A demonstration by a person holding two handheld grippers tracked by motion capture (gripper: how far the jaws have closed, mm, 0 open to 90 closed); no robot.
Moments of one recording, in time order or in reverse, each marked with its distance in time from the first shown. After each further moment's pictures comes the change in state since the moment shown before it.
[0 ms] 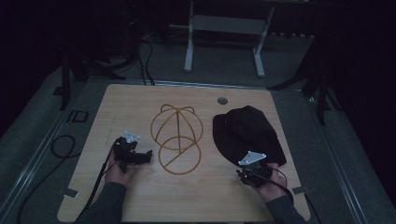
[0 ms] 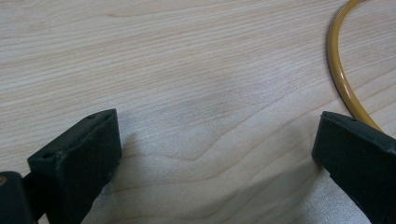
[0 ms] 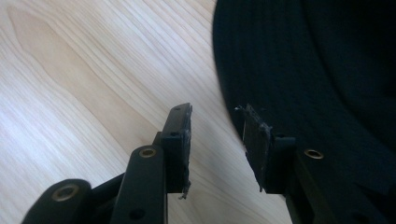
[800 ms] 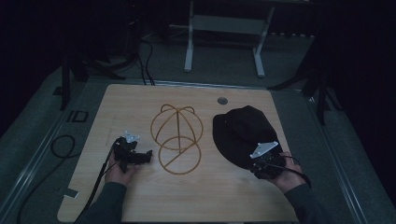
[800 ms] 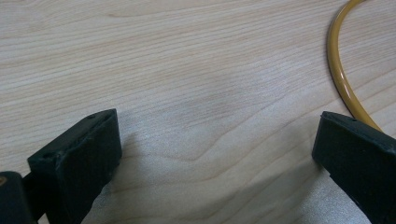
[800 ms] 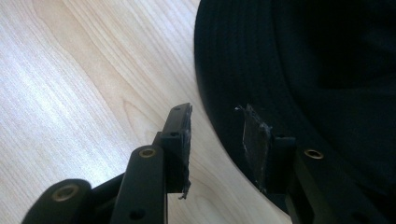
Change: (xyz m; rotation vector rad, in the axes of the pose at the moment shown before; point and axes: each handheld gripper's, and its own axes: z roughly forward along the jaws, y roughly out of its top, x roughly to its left) left arm 0.000 0.000 0.000 0.003 0.000 0.001; right arm -0.038 0.008 -0.031 0.070 0.087 -0.099
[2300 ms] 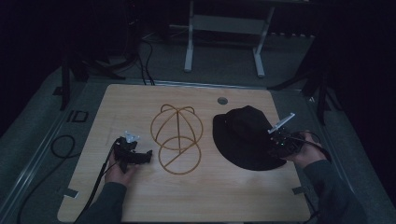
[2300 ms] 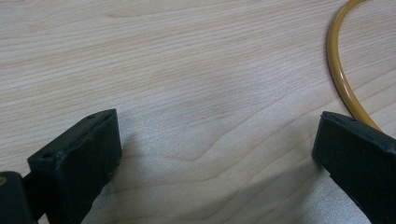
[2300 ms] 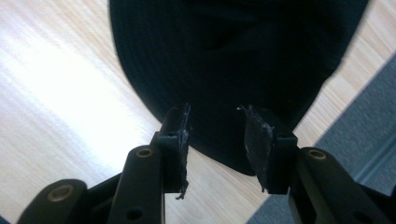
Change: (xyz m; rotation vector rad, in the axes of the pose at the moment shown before) left arm 0.000 0.000 0.000 0.000 -0.001 0.001; right arm -0.076 0.013 -0.034 0.179 -0.010 0.144
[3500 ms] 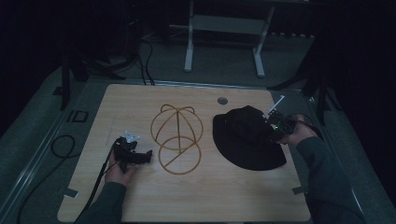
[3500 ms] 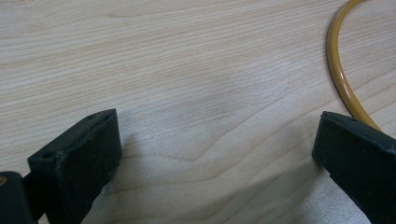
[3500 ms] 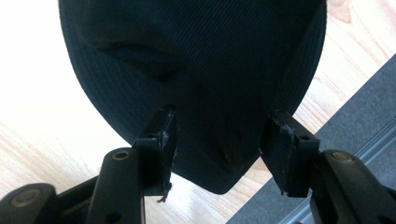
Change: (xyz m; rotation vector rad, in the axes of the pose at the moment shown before) left arm 0.000 0.000 0.000 -0.001 0.000 0.000; right arm -0.043 0.045 0.025 0.139 0.051 0.017
